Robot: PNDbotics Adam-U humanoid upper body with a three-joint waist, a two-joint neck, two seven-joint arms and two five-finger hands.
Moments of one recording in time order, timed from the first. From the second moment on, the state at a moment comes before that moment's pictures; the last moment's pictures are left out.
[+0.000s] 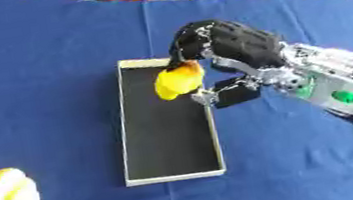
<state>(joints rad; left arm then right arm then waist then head) -0.62 0.56 -0.10 -1.98 -0.05 -0.47 0.24 -0.13 -1.14 0.19 -1.99 0.48 -0.28 -0.20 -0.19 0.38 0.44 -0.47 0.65</state>
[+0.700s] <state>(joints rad) -0.62 0.55 -0.10 -1.98 -0.04 -0.47 0.23 -0.13 -1.11 0.21 -1.99 0.58 -0.27 -0.10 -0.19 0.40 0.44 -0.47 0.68</state>
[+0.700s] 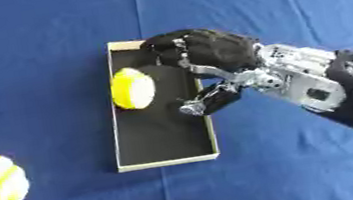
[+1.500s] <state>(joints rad) -0.55 0.56 -0.09 -1.98 -0.05 -0.45 0.24 0.06 -1.11 0.00 -1.99 0.50 -0.37 -0.35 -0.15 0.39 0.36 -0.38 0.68</state>
